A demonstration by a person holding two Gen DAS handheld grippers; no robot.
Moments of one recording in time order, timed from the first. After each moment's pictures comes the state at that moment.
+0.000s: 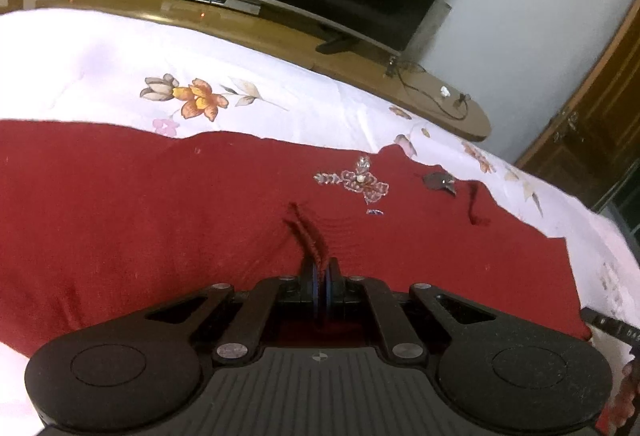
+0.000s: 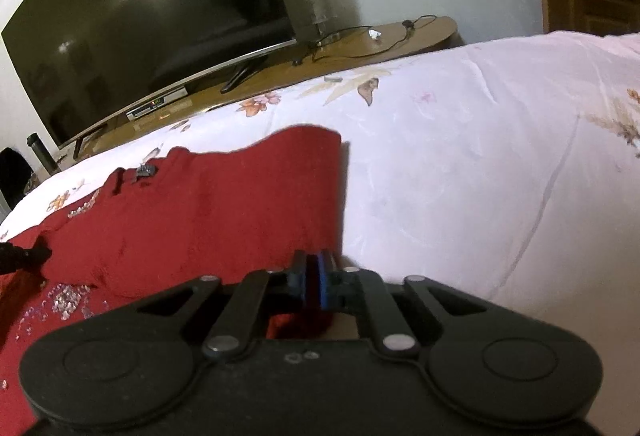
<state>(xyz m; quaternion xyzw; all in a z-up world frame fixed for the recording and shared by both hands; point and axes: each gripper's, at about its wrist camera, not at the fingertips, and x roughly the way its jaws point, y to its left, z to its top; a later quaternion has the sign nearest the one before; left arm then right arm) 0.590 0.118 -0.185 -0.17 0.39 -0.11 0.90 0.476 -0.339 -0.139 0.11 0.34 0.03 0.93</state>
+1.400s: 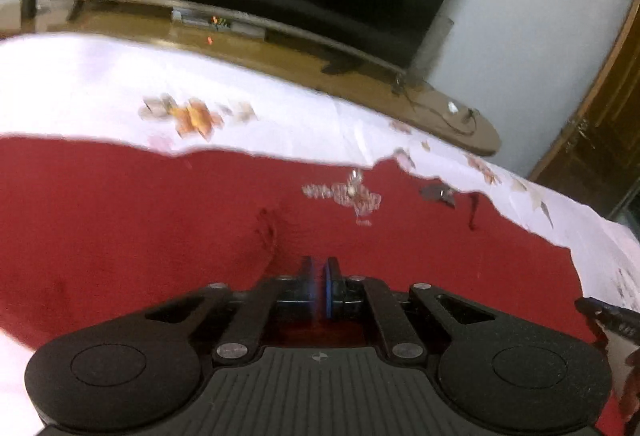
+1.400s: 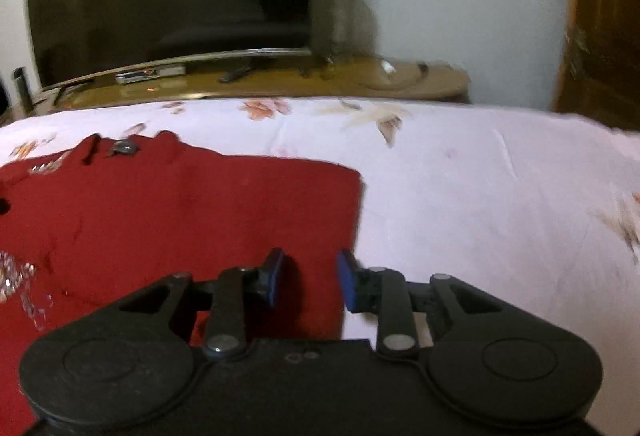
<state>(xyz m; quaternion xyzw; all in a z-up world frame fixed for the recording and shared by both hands) 0.574 0.101 -0.174 -0.15 0.35 -0.07 0.92 0.509 -0.303 -0.144 -0.01 0.33 0.00 0.94</state>
